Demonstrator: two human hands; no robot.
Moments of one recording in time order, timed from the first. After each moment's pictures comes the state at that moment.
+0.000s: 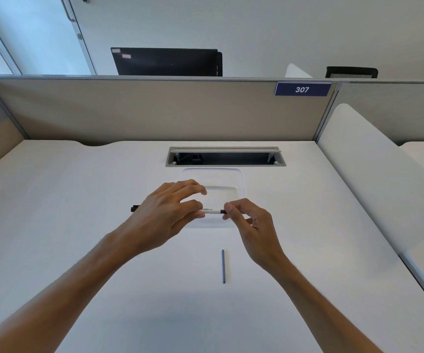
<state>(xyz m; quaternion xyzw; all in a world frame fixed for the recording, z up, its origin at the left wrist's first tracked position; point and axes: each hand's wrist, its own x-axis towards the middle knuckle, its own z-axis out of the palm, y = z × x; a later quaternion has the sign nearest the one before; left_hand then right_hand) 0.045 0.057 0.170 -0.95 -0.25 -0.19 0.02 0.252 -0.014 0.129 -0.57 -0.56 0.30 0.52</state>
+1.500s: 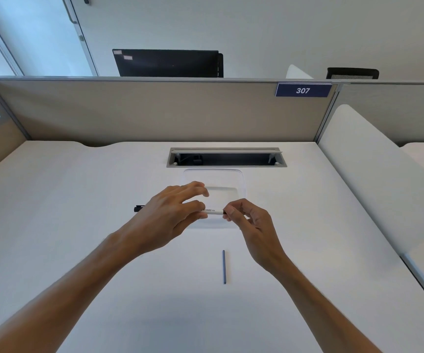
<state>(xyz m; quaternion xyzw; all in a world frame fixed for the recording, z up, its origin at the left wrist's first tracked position) 0.047 0.056 0.168 -0.95 -0.25 -0.18 -0.01 0.254 -0.014 0.130 -0.55 -0.56 0.34 0.51</state>
